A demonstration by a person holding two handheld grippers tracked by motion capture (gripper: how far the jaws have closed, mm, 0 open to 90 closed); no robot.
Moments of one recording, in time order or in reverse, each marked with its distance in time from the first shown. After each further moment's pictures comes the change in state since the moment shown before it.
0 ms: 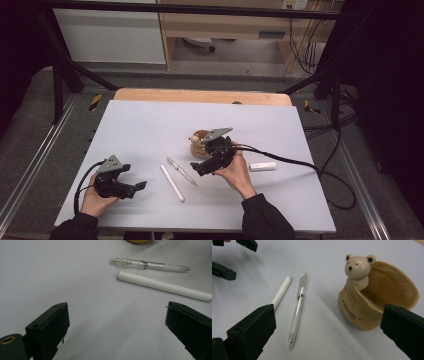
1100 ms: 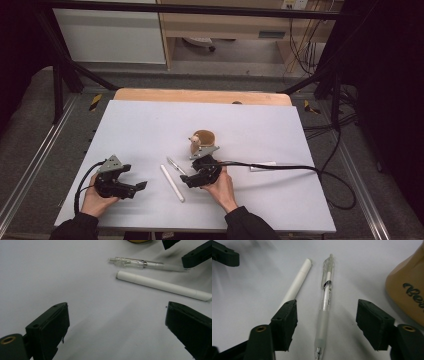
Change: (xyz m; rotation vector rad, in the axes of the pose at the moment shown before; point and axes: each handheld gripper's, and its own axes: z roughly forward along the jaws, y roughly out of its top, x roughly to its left) left arm -0.002 0.000 0.002 0.008 -0.005 -0.002; right arm 0.031 -0.034 0.054 -0.003 0.080 0.055
